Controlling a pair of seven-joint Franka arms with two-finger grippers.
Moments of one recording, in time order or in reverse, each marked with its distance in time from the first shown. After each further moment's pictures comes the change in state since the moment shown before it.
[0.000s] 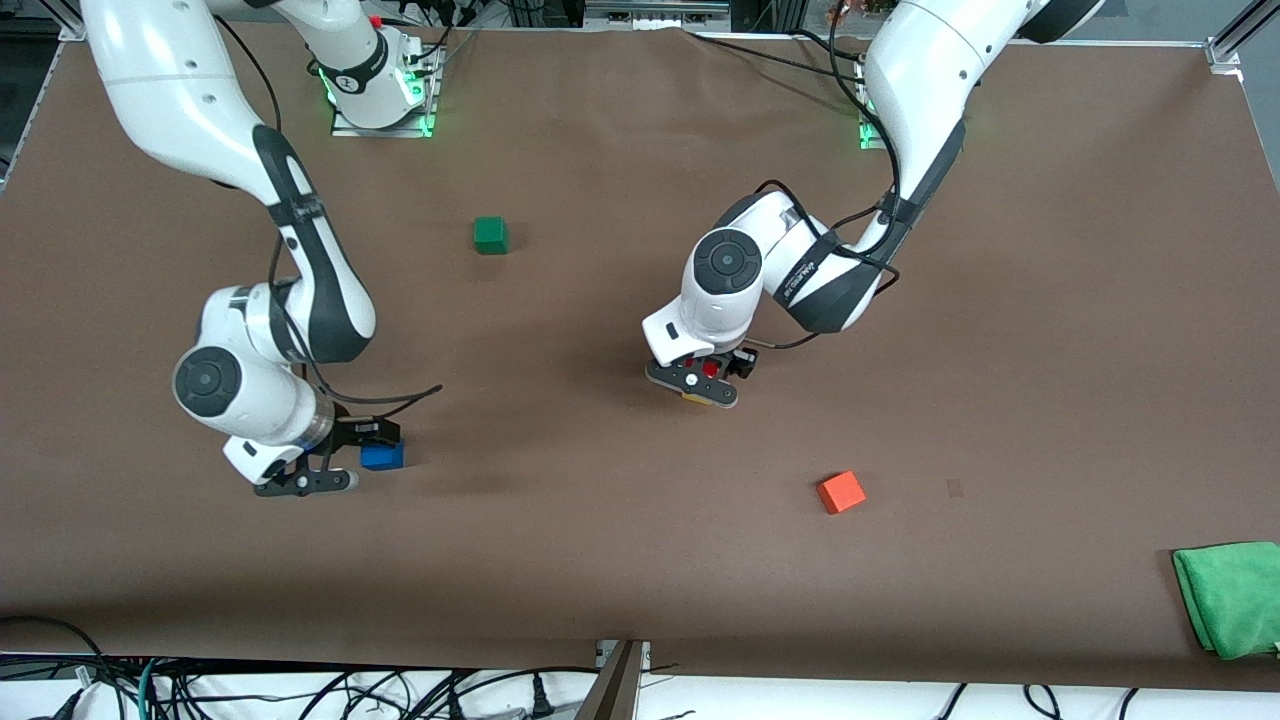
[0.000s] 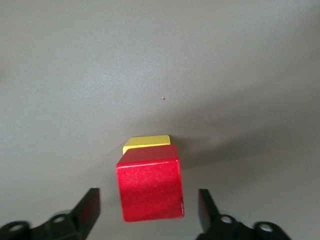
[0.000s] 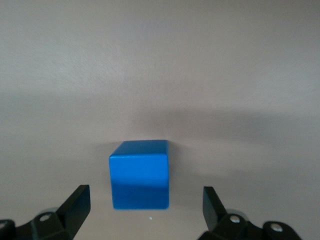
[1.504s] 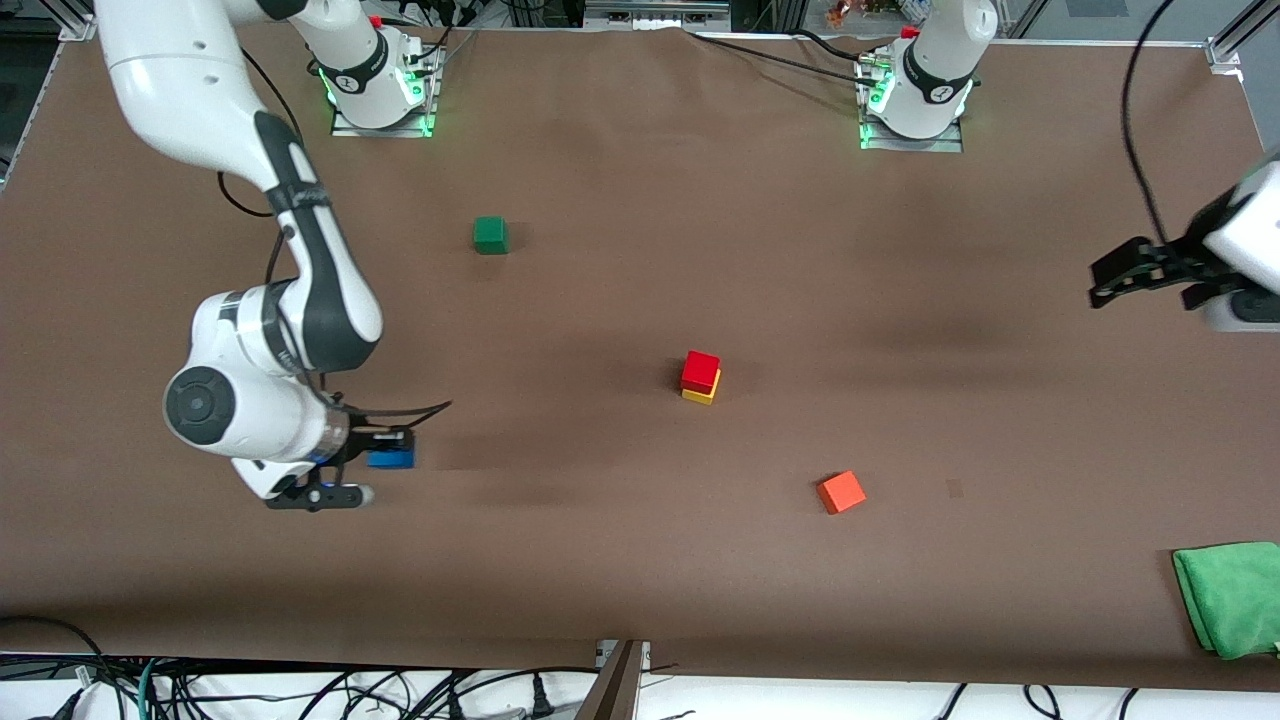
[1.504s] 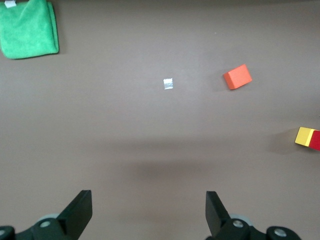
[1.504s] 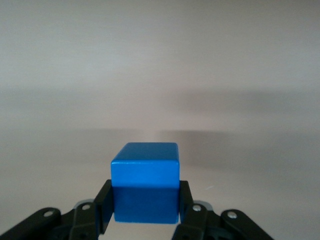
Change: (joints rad) left arm 0.435 -0.575 0.273 0.040 -0.202 -0.561 0.423; right arm 0.091 0.016 0.015 0.308 0.041 -0.351 0.189
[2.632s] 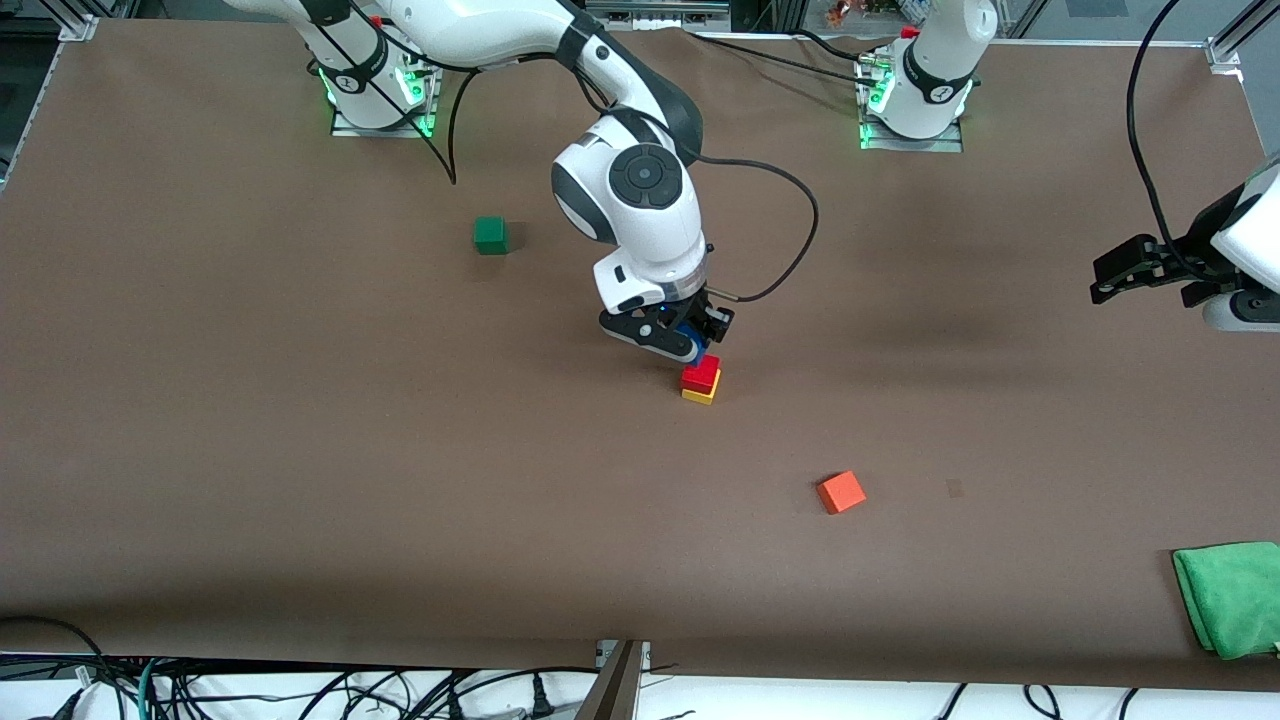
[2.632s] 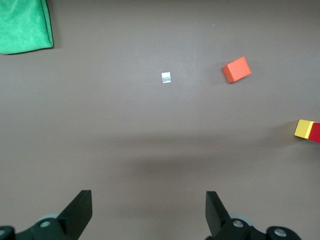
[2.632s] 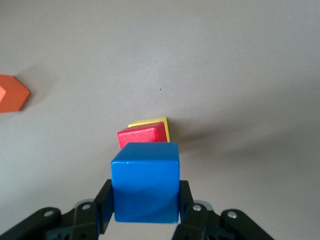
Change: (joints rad) left arm 0.002 0.004 -0.015 -0.005 -0.002 -0.010 0.008; right arm 0.570 0.083 -0.011 0.132 -0.044 0.207 1.014
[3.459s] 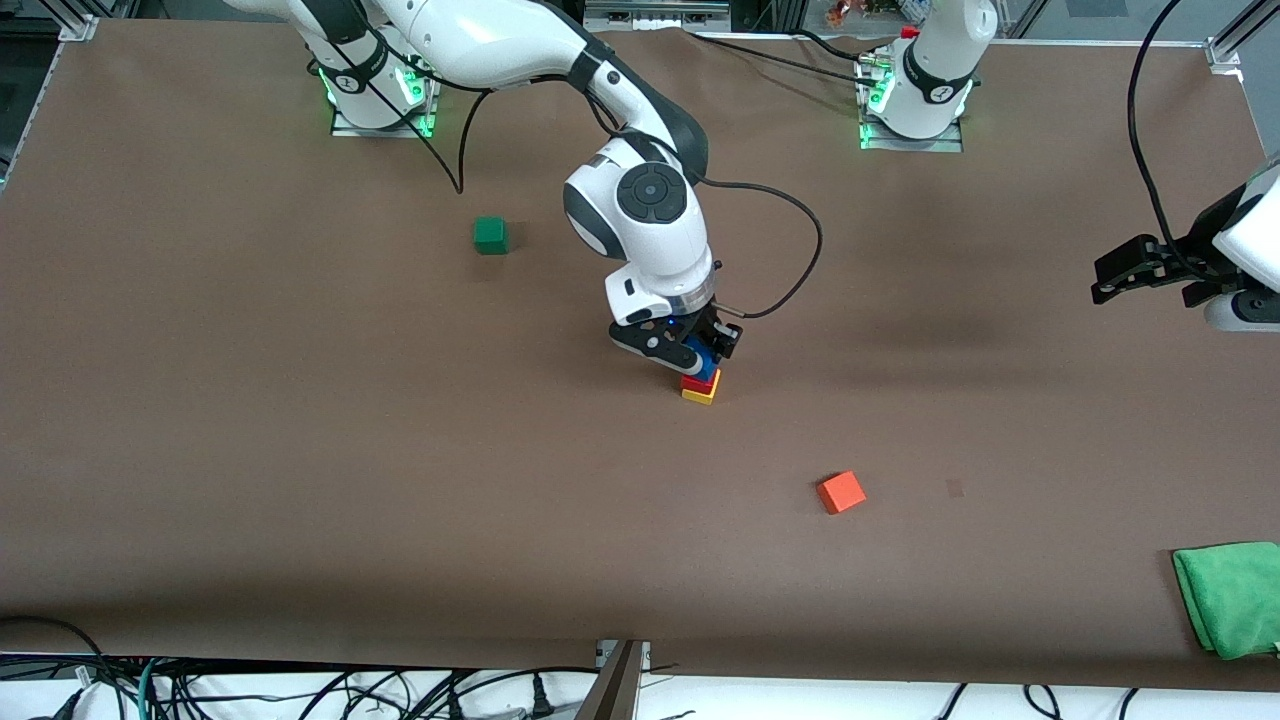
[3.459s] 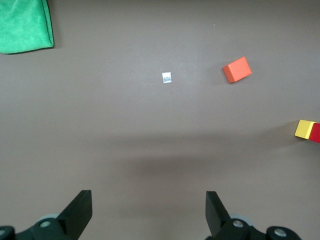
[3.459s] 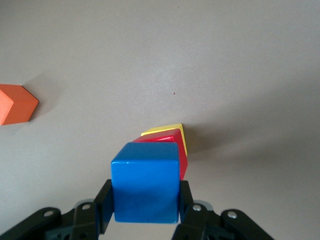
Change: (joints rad) left arm 0.001 0.000 0.001 0.000 0.000 0.000 0.000; right arm 0.009 0.066 -0.005 0.043 0.000 0.072 0.037
